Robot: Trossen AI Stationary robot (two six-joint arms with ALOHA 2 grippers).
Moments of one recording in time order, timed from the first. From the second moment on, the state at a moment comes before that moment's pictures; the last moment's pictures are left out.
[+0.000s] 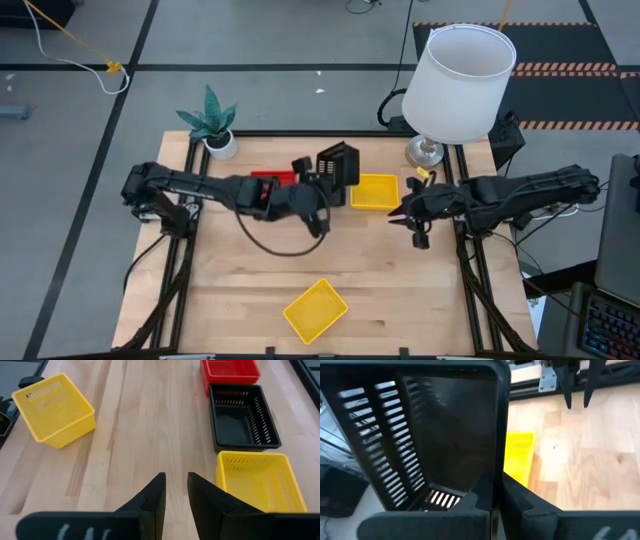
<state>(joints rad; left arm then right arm) -0.15 1.67 1.59 -0.54 -0.58 0.10 0.15 0.87 0.78 -0.62 0.11 0.09</state>
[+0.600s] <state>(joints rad) -0.02 1.67 1.73 -0.68 -0.46 0.11 0.15 0.83 0.78 -0.63 0.11 0.10</state>
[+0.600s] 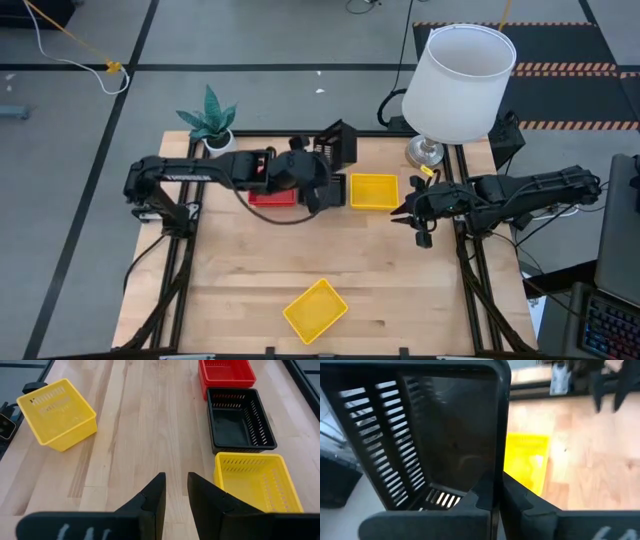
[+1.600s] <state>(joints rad) 0.05 1.68 1.54 -0.72 -0.27 0.18 0.15 0.83 0.78 -0.64 0.16 0.09</state>
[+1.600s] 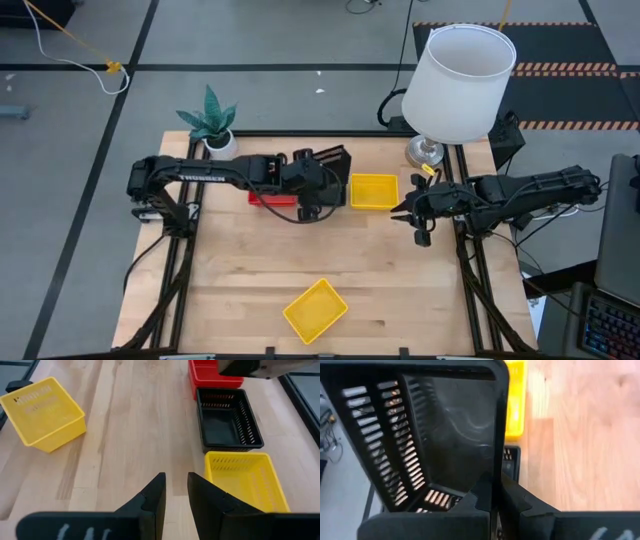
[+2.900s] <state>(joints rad) 0.04 1.89 1.55 -0.81 -0.37 0.15 0.15 0.83 0.78 -0.64 0.16 0.11</state>
